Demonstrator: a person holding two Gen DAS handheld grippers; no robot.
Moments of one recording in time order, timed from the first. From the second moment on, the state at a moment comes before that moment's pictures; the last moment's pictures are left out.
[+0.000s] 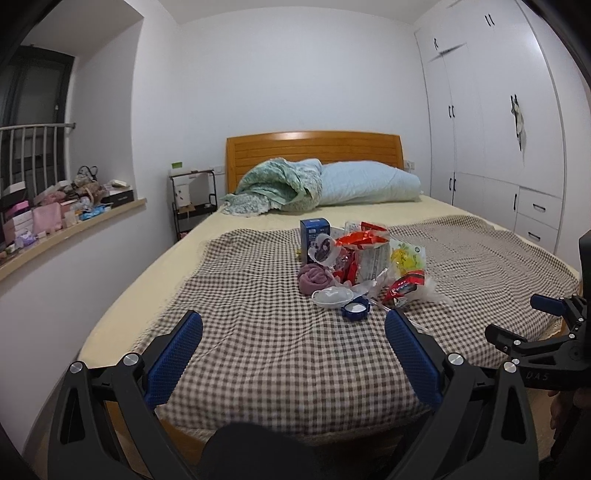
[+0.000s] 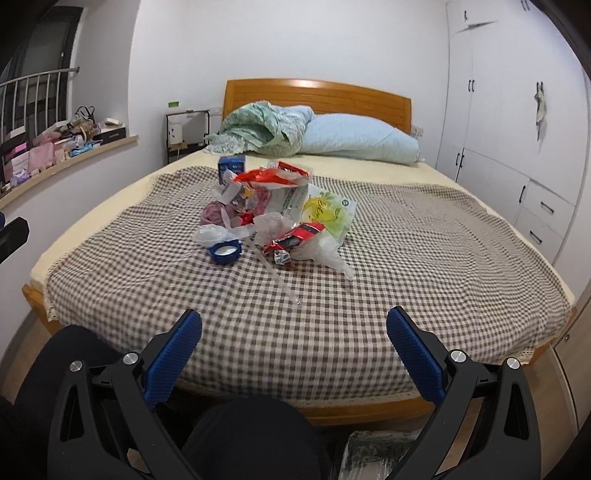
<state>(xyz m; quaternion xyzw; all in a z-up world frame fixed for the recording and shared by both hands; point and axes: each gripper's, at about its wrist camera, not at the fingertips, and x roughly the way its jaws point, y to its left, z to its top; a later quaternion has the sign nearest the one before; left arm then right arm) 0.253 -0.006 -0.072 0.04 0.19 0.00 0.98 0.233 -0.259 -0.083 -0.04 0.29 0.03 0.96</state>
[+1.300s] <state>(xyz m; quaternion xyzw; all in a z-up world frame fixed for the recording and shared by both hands) 0.549 -0.003 -0.195 -0.16 0.41 -0.15 0.88 0.417 -0.241 -0.136 -0.01 0.31 0.12 0.94</state>
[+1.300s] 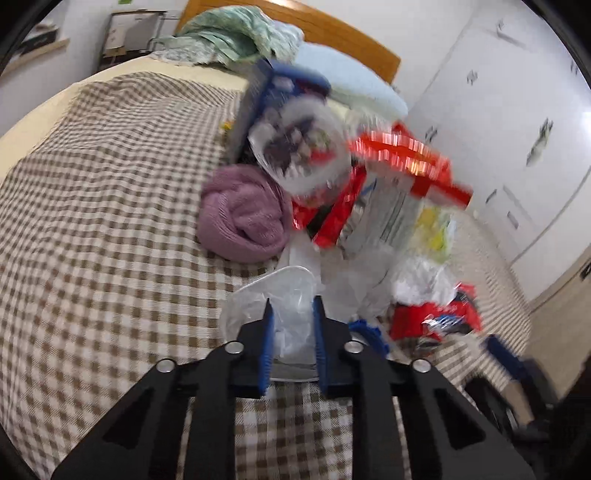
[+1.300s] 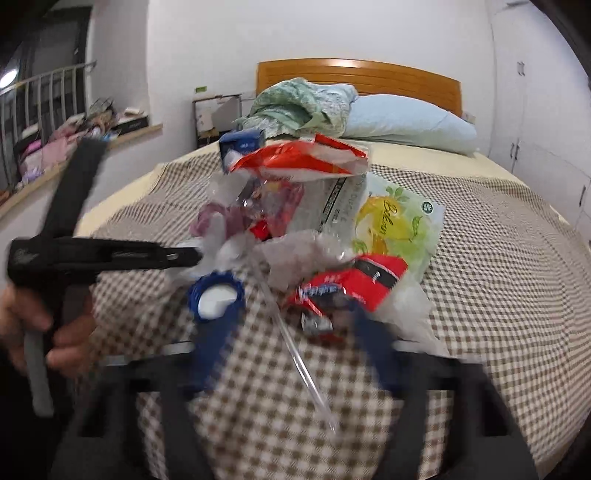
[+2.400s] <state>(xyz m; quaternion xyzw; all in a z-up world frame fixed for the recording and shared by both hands) 0.366 -0.008 -0.015 -0.15 0.19 -0.17 0.96 0.334 -0.274 0.000 0.00 0.18 0.08 0.98</state>
